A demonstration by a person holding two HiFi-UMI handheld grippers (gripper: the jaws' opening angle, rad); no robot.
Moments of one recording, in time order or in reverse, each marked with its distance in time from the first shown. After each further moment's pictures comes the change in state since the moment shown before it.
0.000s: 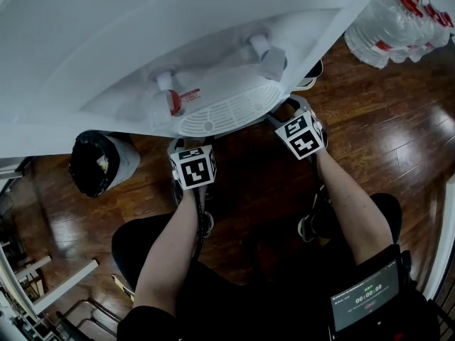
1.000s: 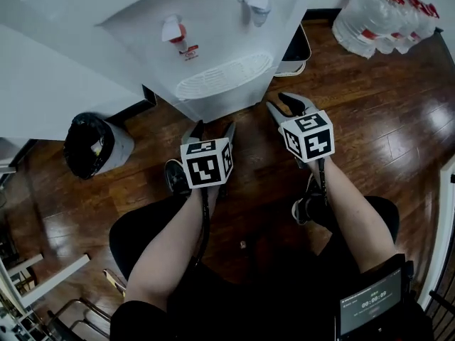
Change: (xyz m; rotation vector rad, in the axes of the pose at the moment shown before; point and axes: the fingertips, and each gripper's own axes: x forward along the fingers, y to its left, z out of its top) left arm -0.084 -0.088 0.000 -0.043 -0.121 -0.243; right arm -0.108 0.039 0.020 0.307 -0.150 -0.036
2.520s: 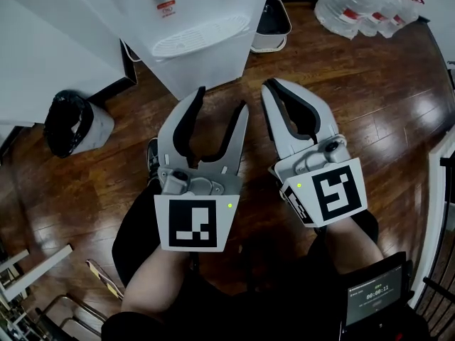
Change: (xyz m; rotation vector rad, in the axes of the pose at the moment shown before) left arm -0.197 -0.127 0.072 0.362 -0.680 -0.185; right arm -0.208 0.109 0.110 -0.152 -0.566 -0.071
